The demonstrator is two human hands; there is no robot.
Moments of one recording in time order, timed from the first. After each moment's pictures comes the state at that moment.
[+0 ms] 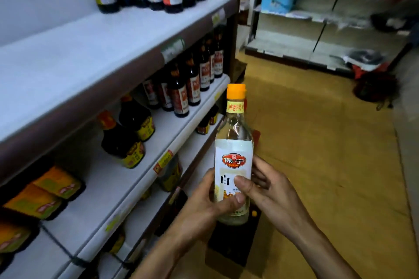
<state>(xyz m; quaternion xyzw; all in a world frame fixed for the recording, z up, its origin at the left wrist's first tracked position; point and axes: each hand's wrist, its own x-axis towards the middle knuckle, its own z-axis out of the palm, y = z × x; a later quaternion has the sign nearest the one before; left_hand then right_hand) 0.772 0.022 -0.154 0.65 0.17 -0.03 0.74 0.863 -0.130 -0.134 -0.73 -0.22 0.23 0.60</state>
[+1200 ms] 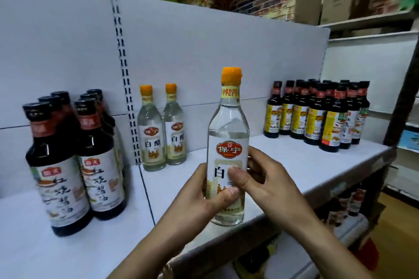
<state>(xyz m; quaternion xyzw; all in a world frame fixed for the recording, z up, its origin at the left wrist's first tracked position) 0.623 0.263 0.050 0.71 0.23 0.35 0.57 0.778 0.179 0.080 -0.56 -0.58 0.18 0.56</state>
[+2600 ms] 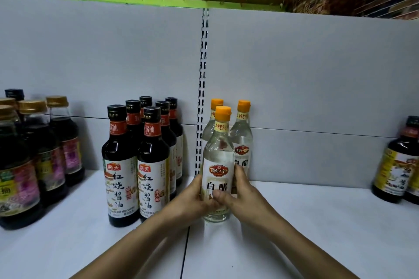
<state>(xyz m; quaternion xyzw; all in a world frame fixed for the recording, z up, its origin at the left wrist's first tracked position) 0.592 0.386 0.028 0.66 0.42 0.41 0.48 0.761 0.381 0.044 -0.50 -0.72 0.31 0.36</state>
